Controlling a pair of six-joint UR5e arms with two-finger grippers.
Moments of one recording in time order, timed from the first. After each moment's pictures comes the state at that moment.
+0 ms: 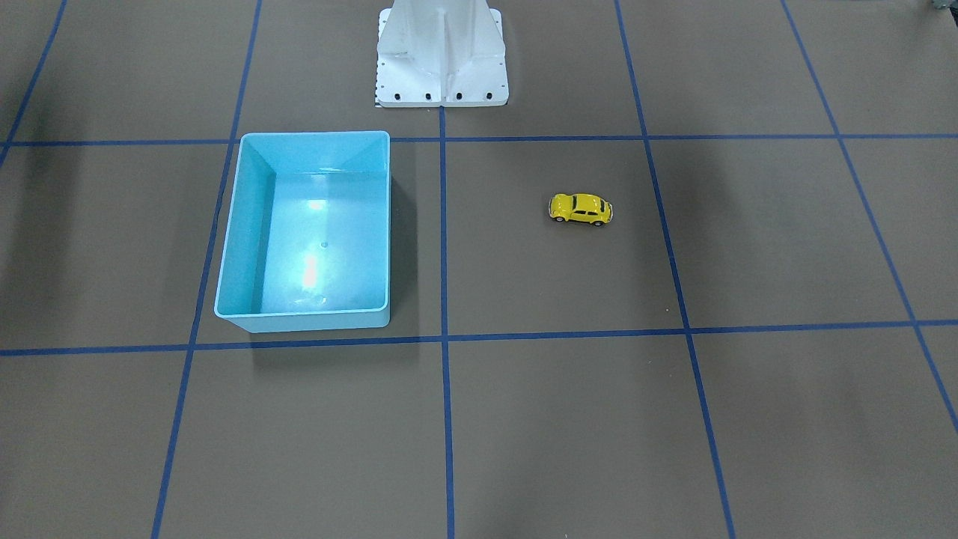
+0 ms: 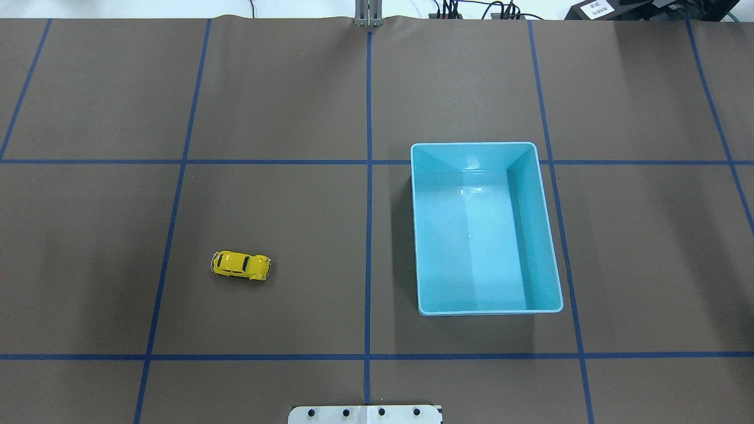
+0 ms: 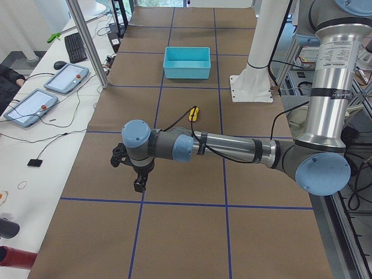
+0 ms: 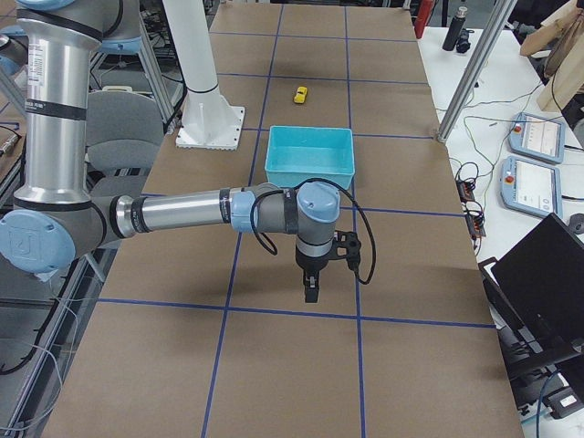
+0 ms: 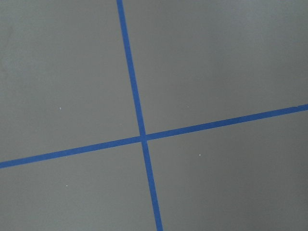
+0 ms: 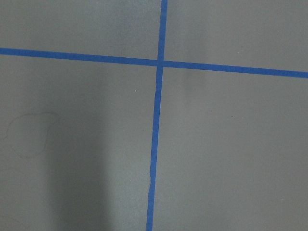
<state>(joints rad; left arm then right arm) -1.53 -1.67 -1.62 -1.58 -2.38 0.07 1.53 -1.70 1.85 -1.69 2.25 -0.01</state>
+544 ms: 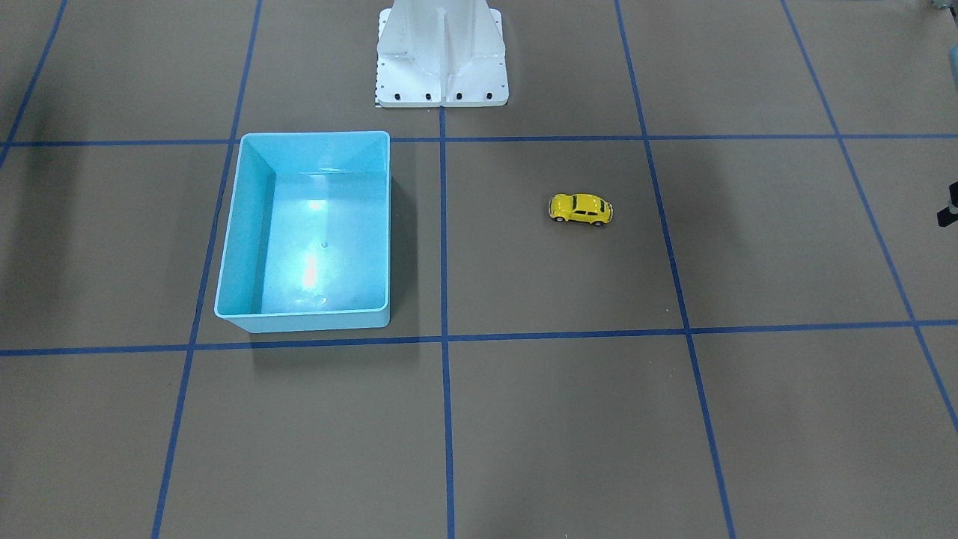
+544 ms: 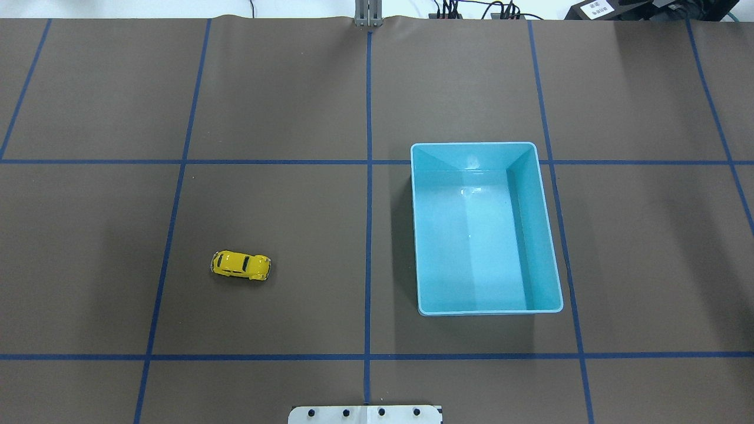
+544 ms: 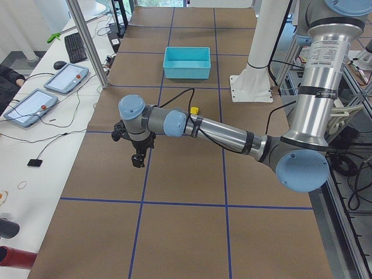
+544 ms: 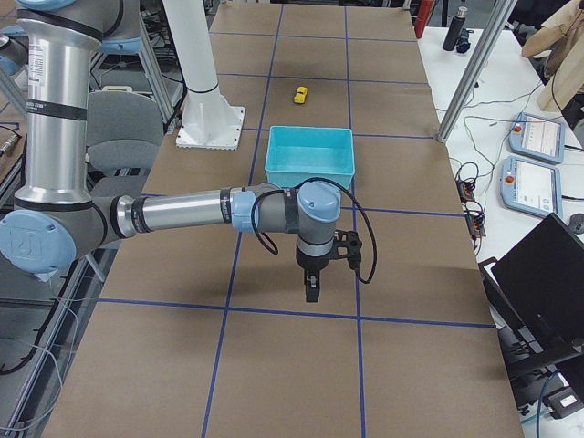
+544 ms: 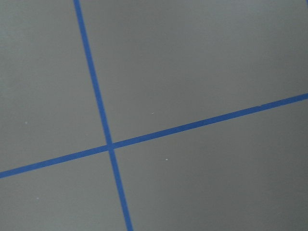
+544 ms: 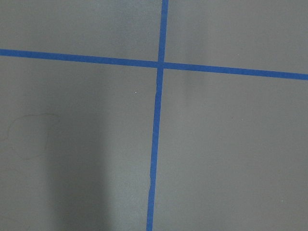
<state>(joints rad) -1.40 -1.76 -1.70 -1.45 -2.38 0.09 1.53 -1.70 1.85 -1.69 2.25 -0.01</state>
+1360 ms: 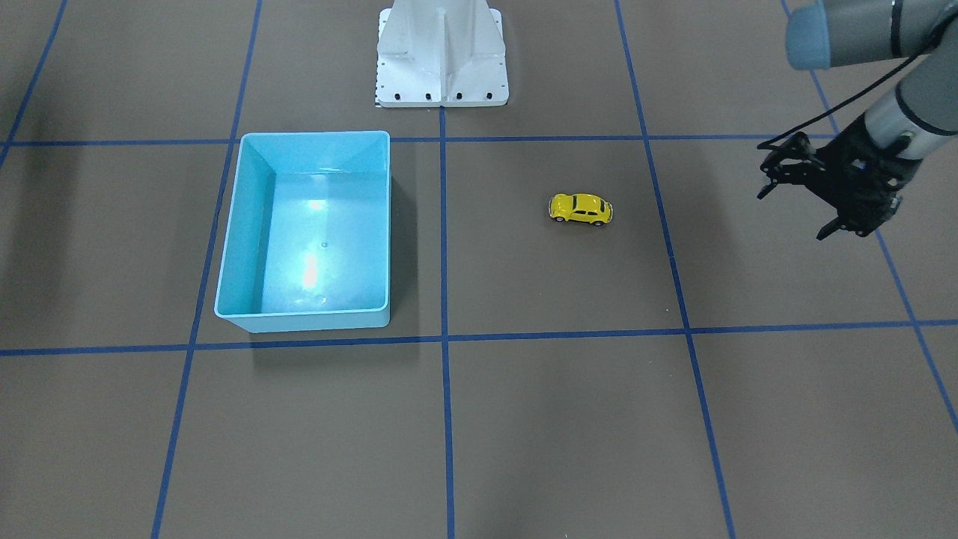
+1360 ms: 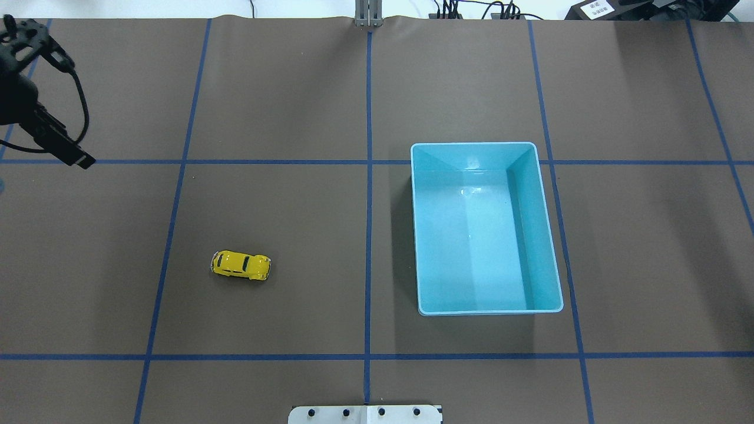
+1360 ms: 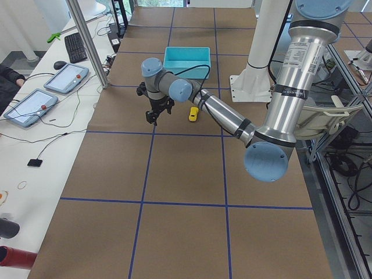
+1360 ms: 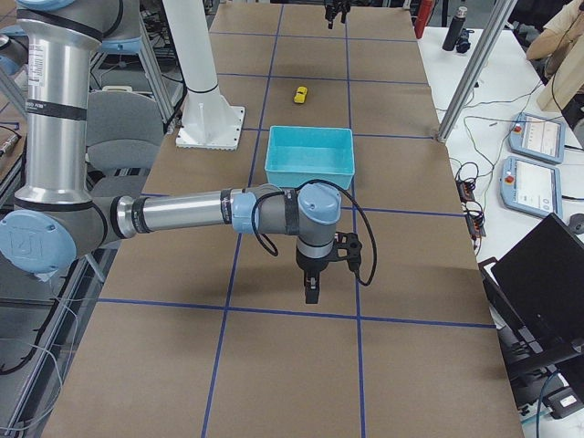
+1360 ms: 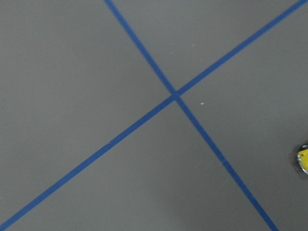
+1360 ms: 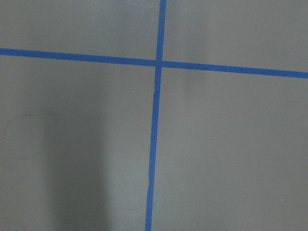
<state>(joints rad) -1.08 -1.82 -1.95 -1.44 -2.30 0.12 1.53 -1.69 1.84 -1.69 2.25 -0.01</state>
